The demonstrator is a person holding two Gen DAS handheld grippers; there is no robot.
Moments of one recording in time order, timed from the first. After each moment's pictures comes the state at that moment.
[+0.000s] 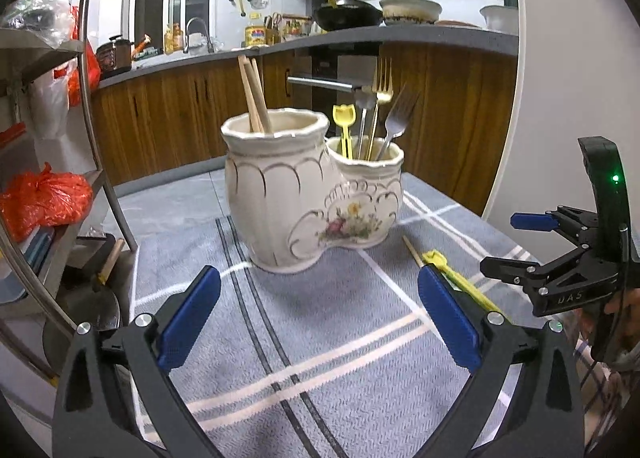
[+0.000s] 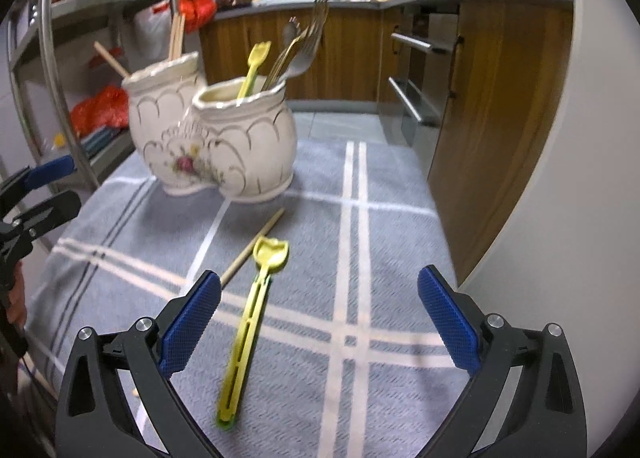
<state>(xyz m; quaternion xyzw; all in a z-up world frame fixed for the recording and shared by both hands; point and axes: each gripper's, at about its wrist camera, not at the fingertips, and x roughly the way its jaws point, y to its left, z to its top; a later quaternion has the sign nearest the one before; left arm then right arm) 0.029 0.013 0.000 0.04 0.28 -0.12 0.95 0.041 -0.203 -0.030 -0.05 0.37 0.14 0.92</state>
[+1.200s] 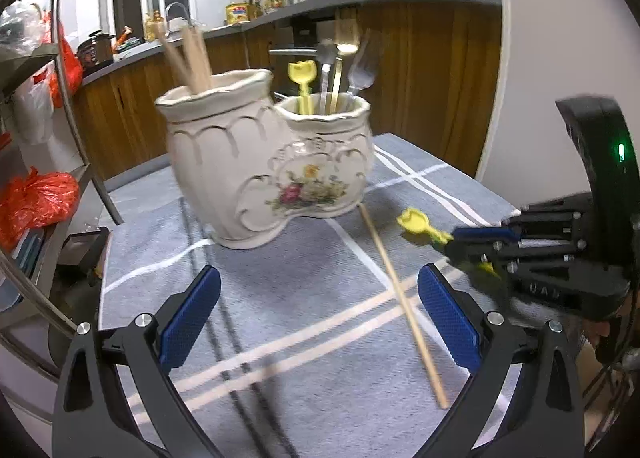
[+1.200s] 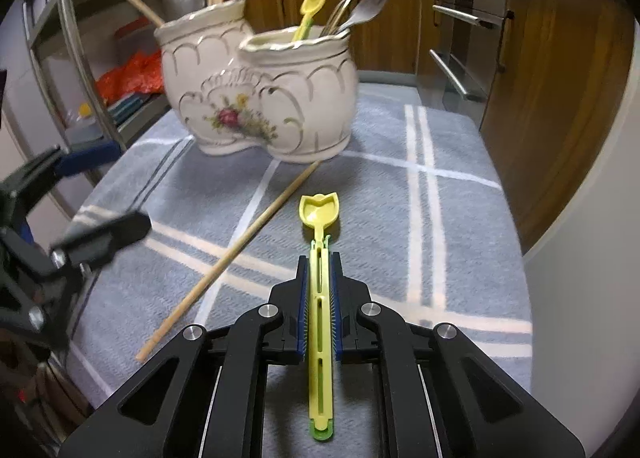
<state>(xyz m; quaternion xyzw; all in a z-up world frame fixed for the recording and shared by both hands) 0.033 -0.033 -0.019 0.08 0.33 -0.13 0.93 0.044 -0.184 -0.042 -0.04 0.40 0.20 0.89</state>
